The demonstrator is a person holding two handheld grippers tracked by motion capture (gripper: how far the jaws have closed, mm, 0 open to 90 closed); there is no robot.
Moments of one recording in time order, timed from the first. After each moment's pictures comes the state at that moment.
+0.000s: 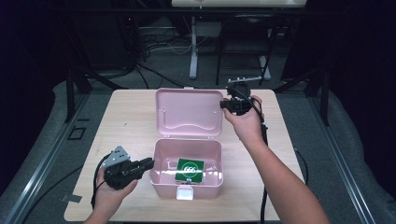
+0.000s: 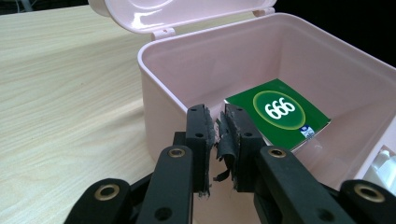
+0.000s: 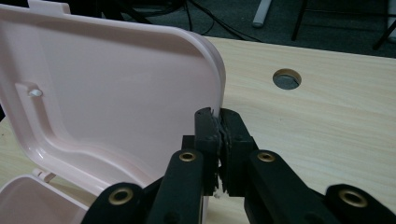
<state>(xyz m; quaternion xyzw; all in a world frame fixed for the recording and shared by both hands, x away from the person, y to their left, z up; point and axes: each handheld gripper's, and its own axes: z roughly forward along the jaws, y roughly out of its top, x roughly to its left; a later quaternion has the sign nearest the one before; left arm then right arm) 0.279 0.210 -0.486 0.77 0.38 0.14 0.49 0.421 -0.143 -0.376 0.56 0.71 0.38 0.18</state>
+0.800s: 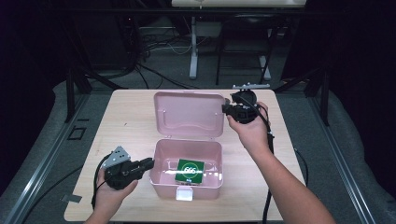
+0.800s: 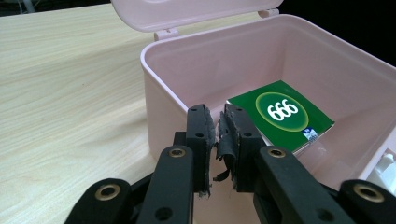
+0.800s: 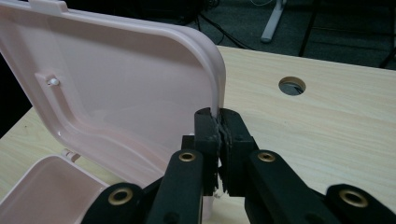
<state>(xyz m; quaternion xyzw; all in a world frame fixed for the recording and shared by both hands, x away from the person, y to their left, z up) 0.278 0.209 -0.487 0.77 0.38 0.14 0.49 0.389 -0.151 -0.371 0.54 0.71 0.41 0.19</state>
